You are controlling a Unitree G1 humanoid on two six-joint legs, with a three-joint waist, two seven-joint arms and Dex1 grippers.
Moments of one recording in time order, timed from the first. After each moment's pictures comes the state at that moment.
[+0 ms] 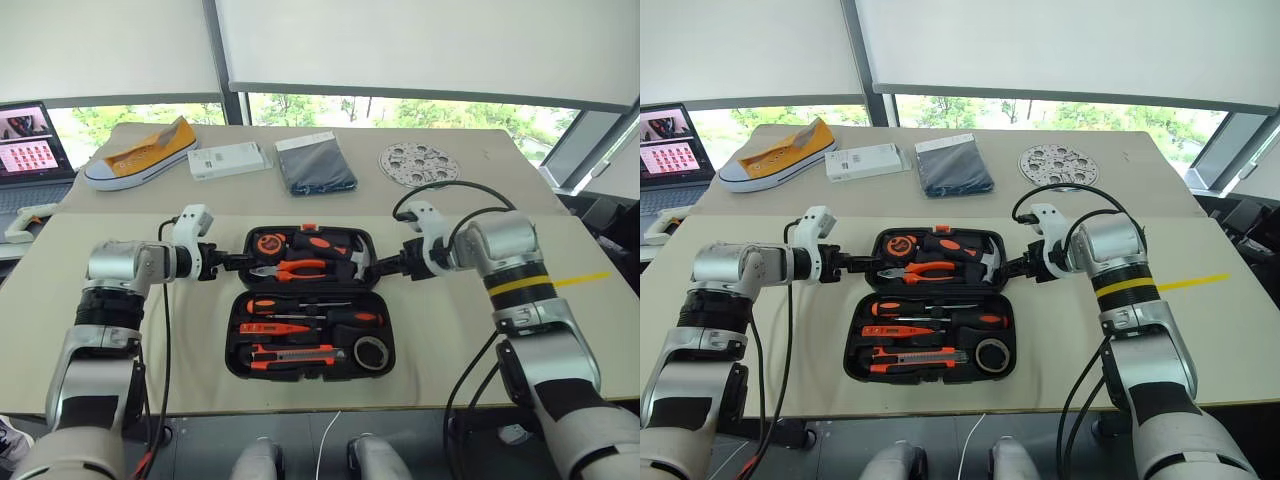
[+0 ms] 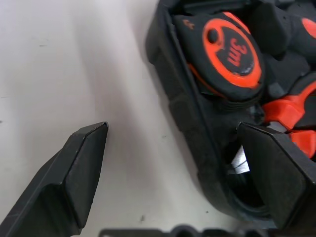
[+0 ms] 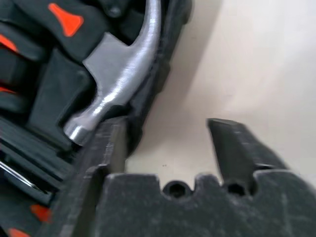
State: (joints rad) left arm -0.85 0.62 0.00 0.52 -0.37 1.01 -0.78; right arm -1.03 -0.45 0.13 0.48 0.22 1.28 0.68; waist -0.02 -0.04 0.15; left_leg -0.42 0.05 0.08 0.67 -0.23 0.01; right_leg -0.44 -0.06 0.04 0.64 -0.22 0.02
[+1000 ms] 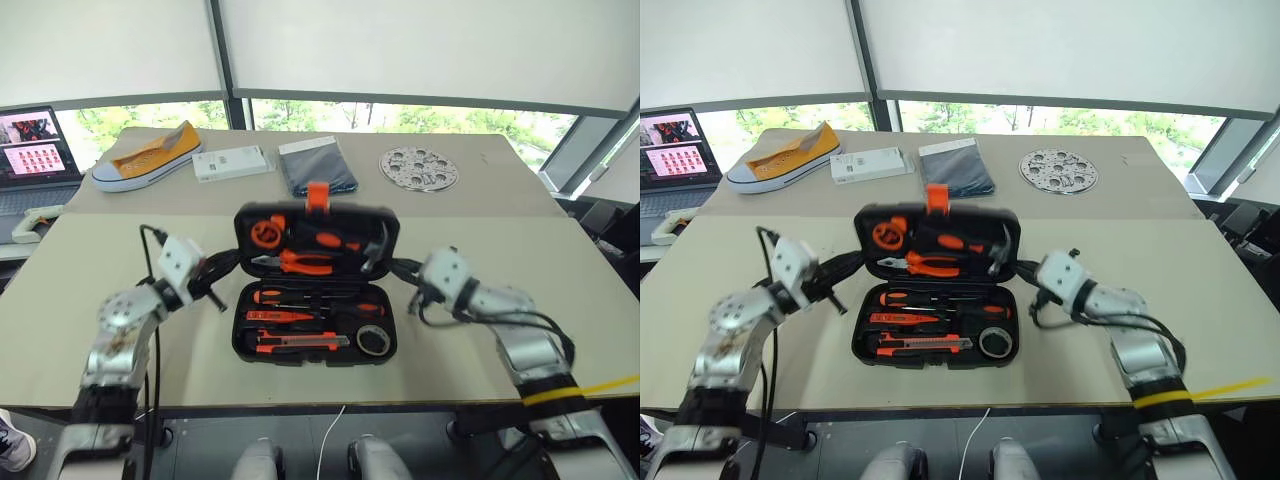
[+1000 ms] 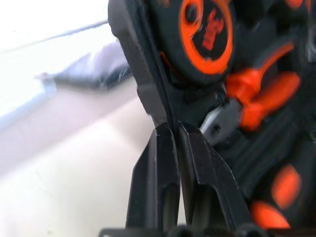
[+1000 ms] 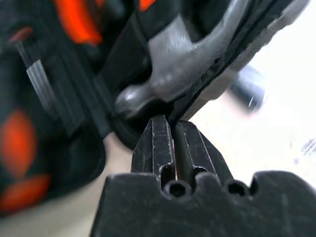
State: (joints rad) left arm -0.24 0.60 0.12 0.19 -0.22 -0.28 -0.90; right arm -0.36 -0.63 0.12 0.23 -0.09 -0.46 0.67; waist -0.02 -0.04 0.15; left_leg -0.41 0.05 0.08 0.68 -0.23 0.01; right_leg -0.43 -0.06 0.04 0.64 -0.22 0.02
